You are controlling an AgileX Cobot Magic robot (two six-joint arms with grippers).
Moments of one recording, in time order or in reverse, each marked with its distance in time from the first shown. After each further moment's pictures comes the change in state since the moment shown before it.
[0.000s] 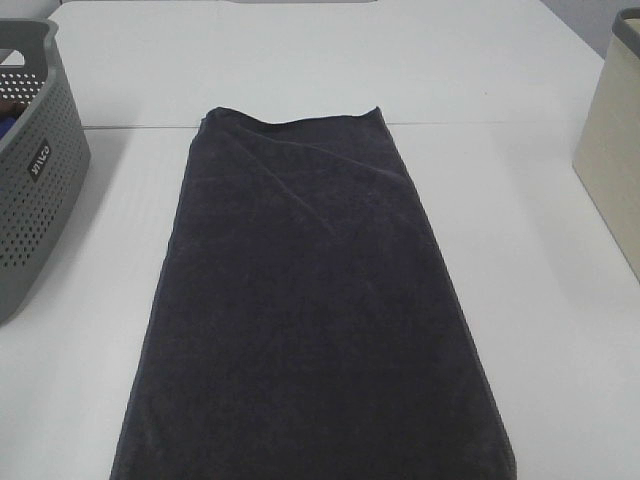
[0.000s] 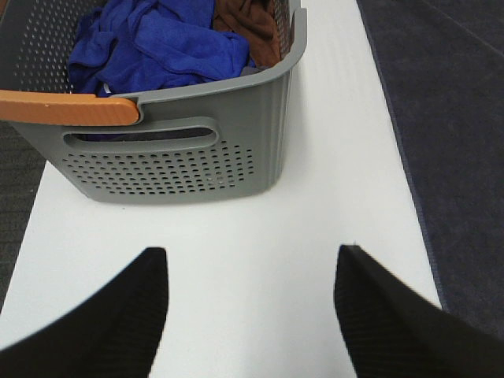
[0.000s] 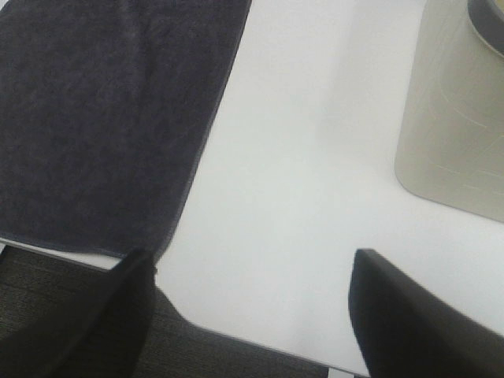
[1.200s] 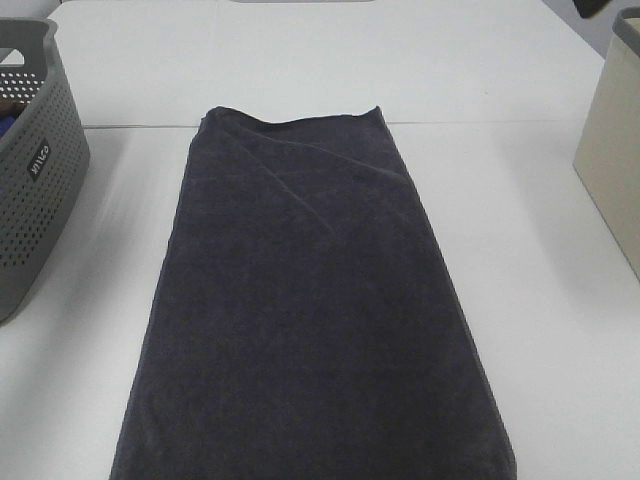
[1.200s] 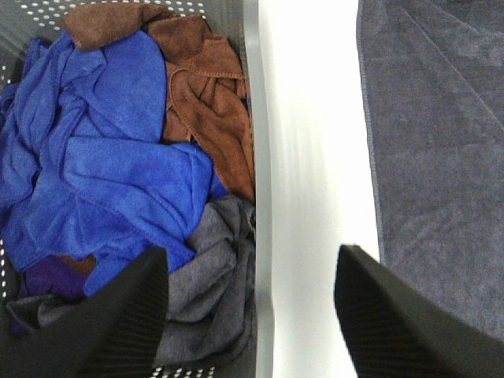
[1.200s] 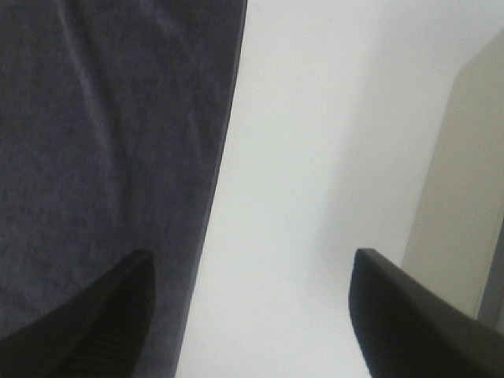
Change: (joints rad) left arm 0.000 1.294 -1.020 -0.049 0.107 -0.010; right arm 0.000 1.339 -0.981 0.017 0.059 0.048
